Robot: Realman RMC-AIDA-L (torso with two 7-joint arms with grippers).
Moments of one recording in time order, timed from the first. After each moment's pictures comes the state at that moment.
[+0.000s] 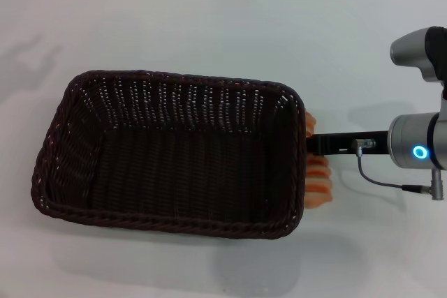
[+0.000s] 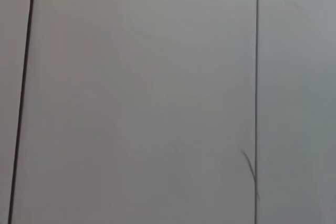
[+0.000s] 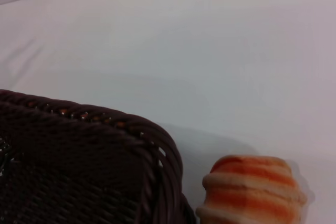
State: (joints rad) left arm -0.29 -2.01 -2.73 -1.22 1.51 -1.52 1.47; right arm 0.27 2.08 1.51 1.24 -2.18 0.94 -0.35
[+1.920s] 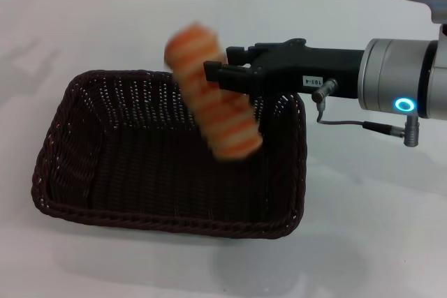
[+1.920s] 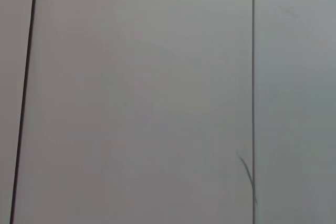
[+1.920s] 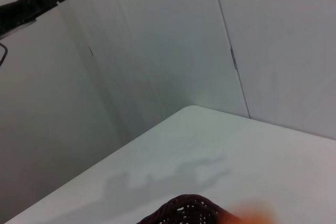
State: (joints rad) left arm -0.26 -2.02 -2.73 -1.26 1.48 -1.54 1.46; right arm 0.22 2.08 1.43 1.62 -1.90 0.94 -0.72
